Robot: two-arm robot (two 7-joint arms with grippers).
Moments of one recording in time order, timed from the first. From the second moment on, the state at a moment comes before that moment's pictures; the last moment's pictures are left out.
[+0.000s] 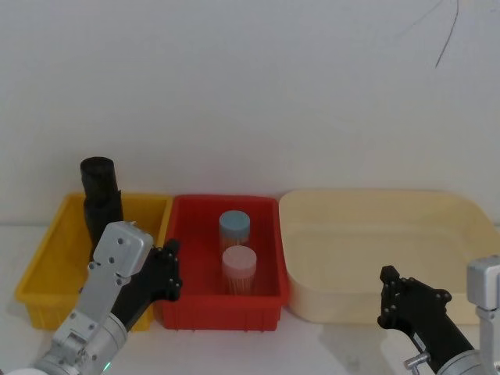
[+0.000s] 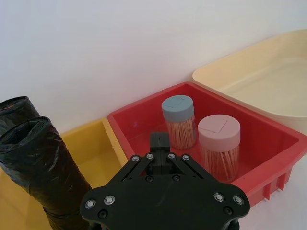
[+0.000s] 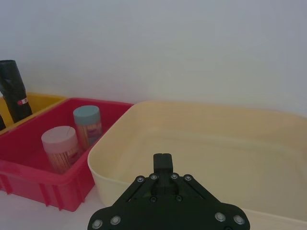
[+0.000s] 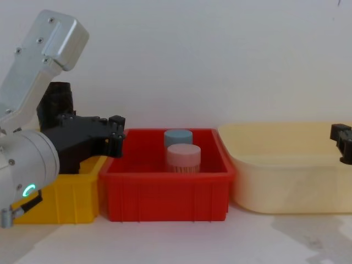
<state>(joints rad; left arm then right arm) -0.23 0.38 0.46 -1.63 -0.20 0.01 -0.01 -0.01 0.33 -0.23 -1.76 0.29 0.03 0.07</state>
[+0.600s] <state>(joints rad) -0.23 0.38 0.46 -1.63 -0.20 0.01 -0.01 -0.01 0.33 -0.23 -1.76 0.29 0.03 0.07</state>
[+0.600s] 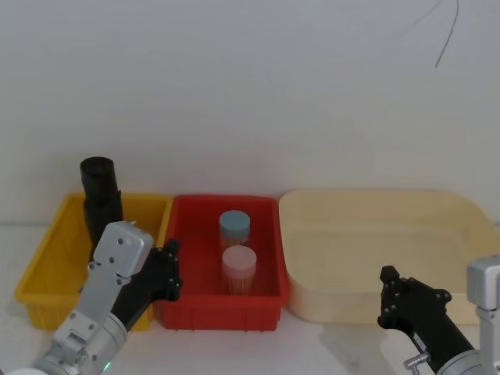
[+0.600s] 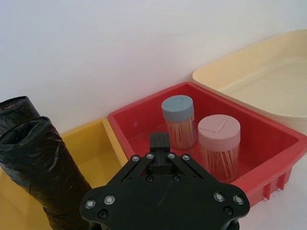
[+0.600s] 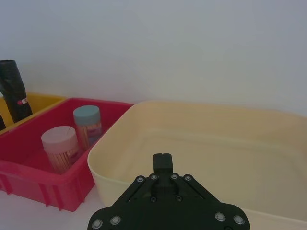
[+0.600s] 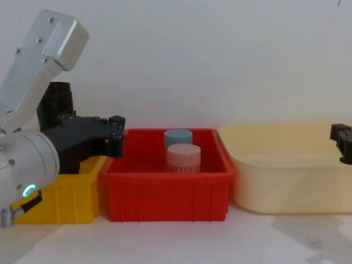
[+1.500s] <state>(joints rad) -0.23 0.38 0.46 -1.63 -0.20 0.01 -0.01 -0.01 0.33 -0.23 -1.76 0.29 0.03 0.07</state>
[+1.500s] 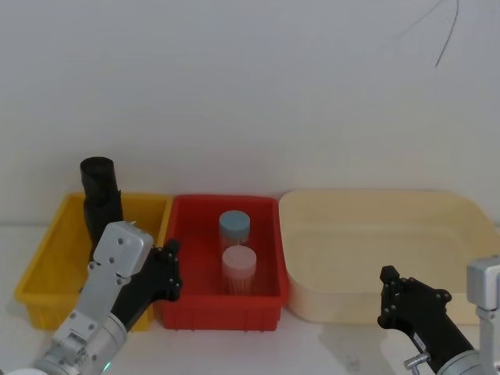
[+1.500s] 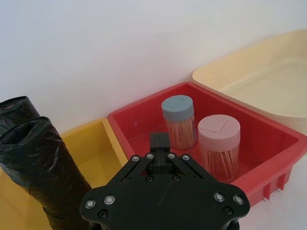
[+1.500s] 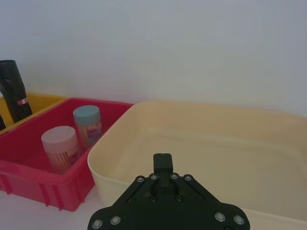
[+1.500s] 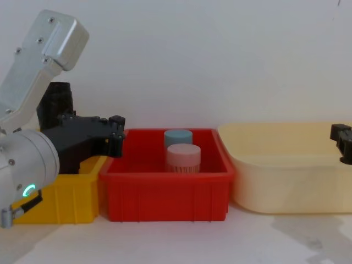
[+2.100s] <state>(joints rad) -0.23 0.38 0.46 -1.63 -0.20 0.01 -0.01 -0.01 0.33 -0.23 -1.76 0.29 0.03 0.07</state>
